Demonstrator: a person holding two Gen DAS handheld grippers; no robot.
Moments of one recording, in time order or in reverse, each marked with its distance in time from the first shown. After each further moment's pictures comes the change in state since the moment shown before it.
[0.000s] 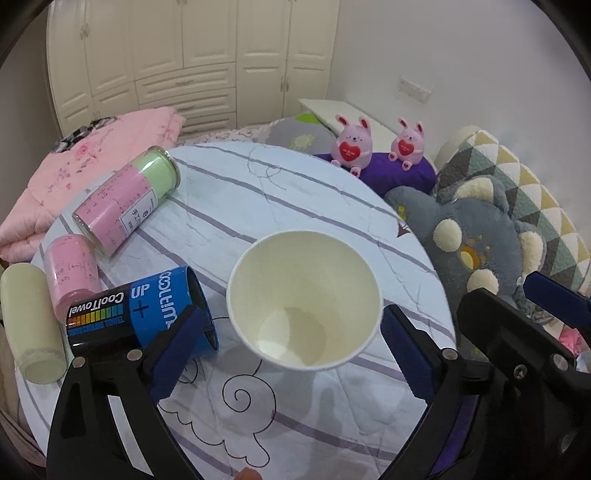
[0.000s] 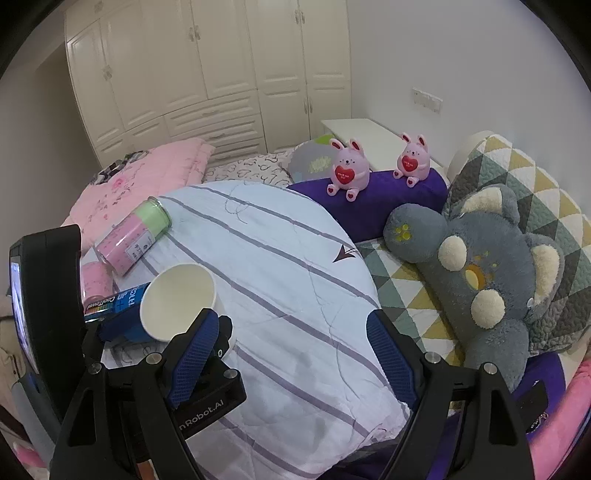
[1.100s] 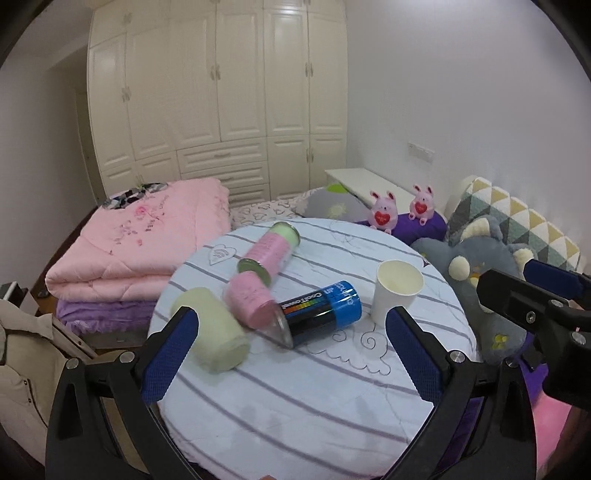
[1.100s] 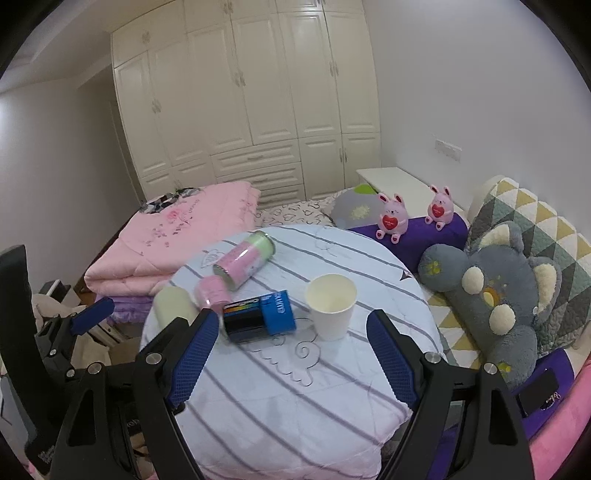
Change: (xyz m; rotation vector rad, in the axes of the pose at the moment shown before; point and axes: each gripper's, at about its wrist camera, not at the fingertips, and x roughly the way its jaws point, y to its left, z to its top) left arm -0.201 0.122 -0.048 0.058 -0.279 0.093; right arm -0.133 0.112 -0.040 -0.025 -0.193 0.102
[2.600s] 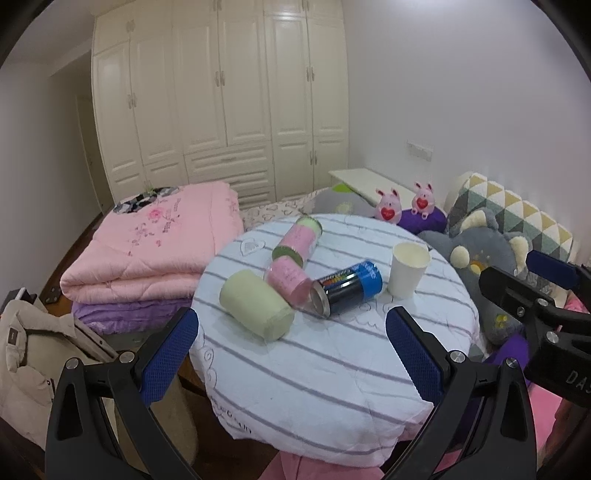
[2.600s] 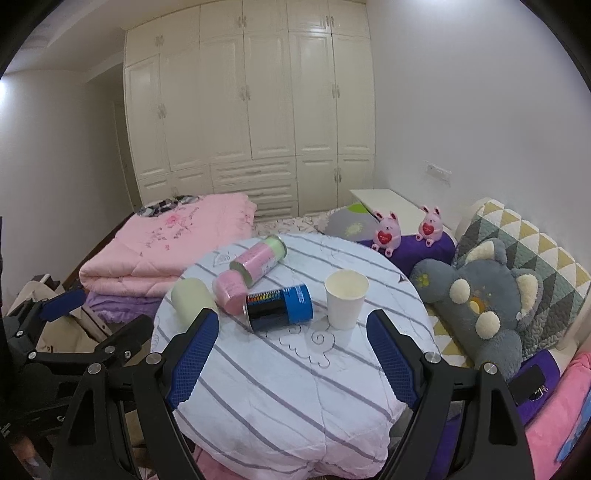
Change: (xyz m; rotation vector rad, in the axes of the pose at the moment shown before) left arm -0.057 0.040 -0.023 0.034 -0.021 0.016; right arm -0.039 0.052 -0.033 -0.051 -0.094 -0.068
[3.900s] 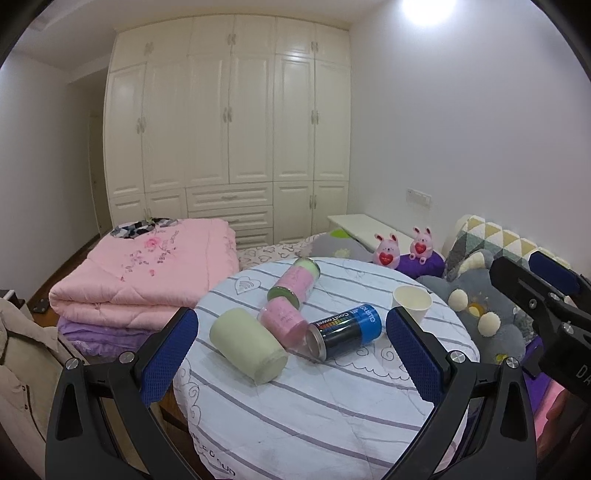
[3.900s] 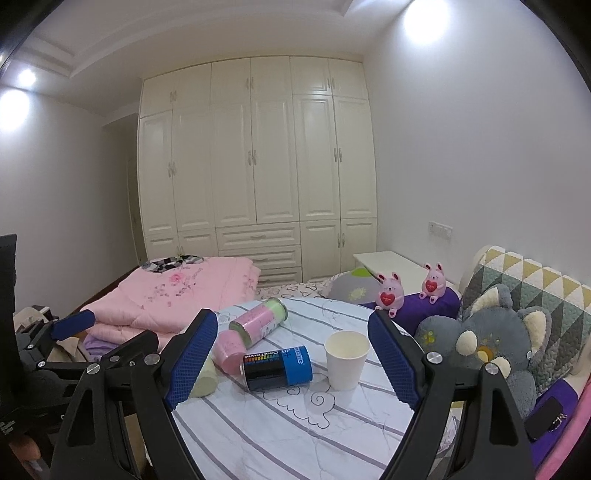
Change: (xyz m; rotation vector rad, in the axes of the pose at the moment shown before) left arm 0.013 0.004 -0.006 -0.052 -0.189 -0.019; right arm 0.001 -0.001 -0.009 -0.011 -0.277 0.018
